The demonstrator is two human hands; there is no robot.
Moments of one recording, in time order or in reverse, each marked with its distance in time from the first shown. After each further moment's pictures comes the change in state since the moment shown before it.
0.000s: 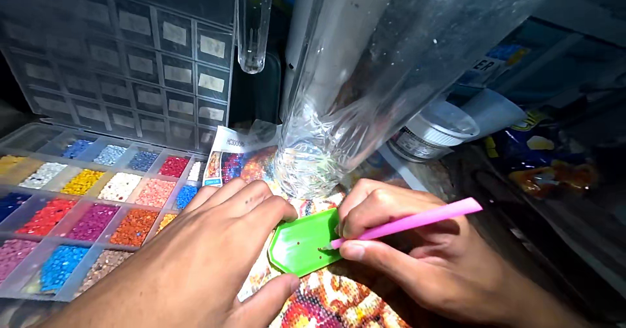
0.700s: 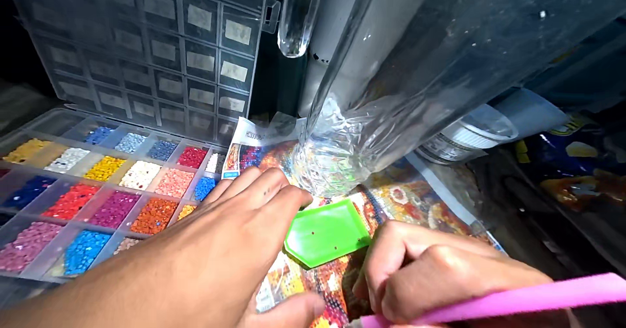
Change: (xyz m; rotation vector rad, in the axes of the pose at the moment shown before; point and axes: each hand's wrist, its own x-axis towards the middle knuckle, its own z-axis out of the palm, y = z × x) left_hand 0.002 -0.003 -0.010 0.015 -0.053 0.033; right_hand -0.010 -0.019 0.012 0.291 -0.113 0.000
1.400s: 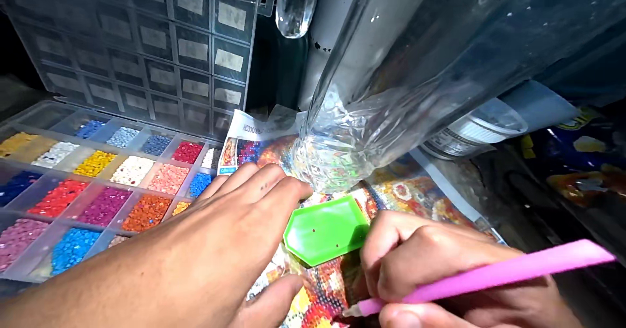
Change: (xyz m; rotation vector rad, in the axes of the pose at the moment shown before) left_hand 0.000 -0.002 -0.001 0.031 -0.024 0.009; right_hand 0.001 0.008 0.001 0.017 0.032 0.019
